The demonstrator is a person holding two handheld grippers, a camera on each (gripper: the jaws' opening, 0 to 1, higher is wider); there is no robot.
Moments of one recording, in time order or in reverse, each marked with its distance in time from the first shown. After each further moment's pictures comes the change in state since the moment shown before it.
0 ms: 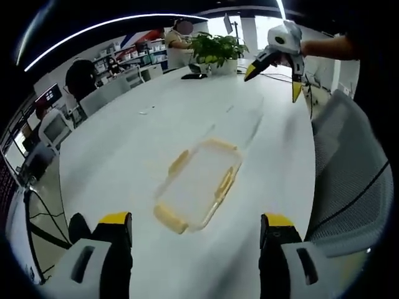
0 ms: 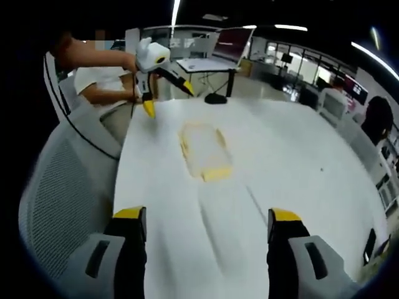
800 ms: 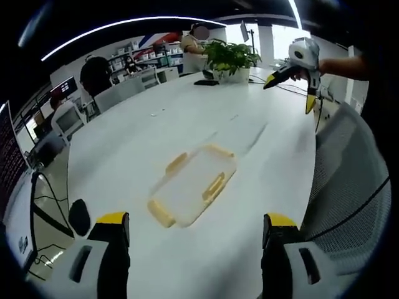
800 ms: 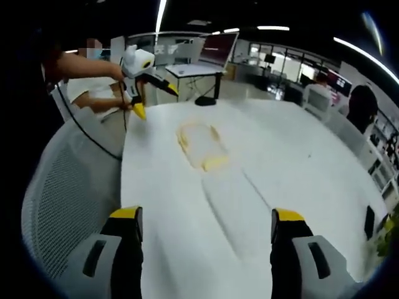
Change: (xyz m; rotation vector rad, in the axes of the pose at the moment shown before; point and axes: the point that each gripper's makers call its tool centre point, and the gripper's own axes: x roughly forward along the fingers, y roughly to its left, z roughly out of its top) left arm -0.016 -0.022 0.003 -0.097 -0.044 0.089; right arm -0.032 0.018 -0.024 0.076 -0.050 -0.089
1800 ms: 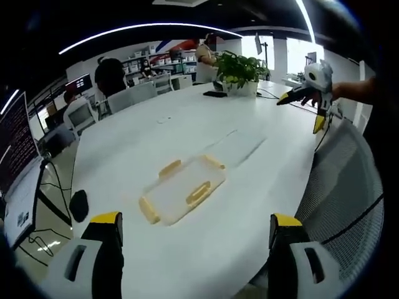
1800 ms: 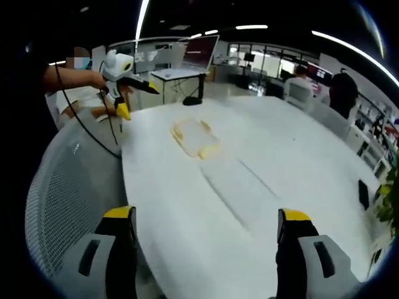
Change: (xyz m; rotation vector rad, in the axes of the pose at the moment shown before) left arm -0.023 -0.031 0.007 -0.091 -0.060 0.064; right arm -0.035 0.017 -0.033 0.098 -0.022 -0.099
